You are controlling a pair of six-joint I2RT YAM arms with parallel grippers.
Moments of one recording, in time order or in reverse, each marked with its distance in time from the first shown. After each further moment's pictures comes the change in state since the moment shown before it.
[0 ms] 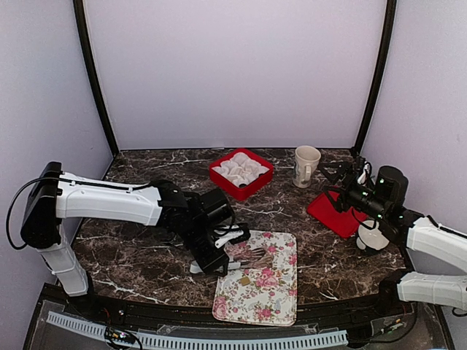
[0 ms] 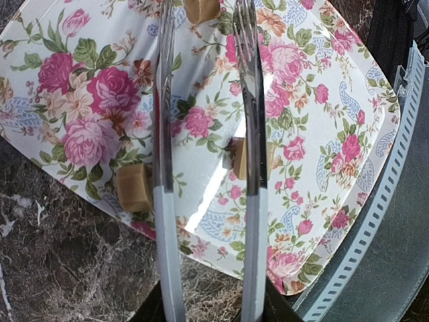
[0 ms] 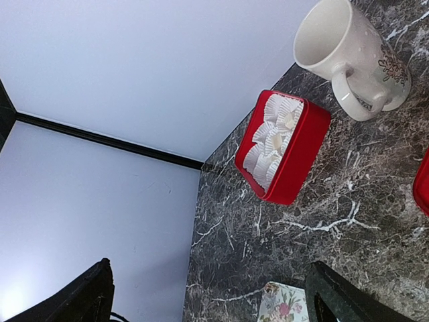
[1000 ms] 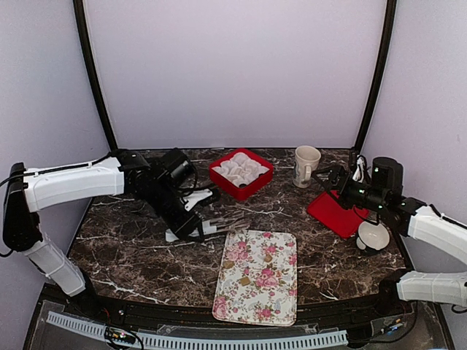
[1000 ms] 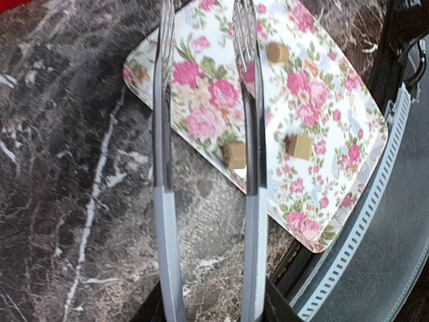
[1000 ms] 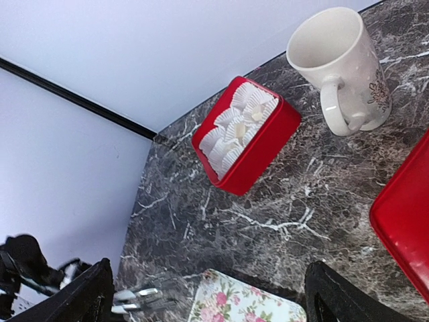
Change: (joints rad) left arm 0.258 -0.178 0.021 -0.134 0.049 0.119; right arm -0.031 0.047 0.122 -0.259 -0.047 -0.340
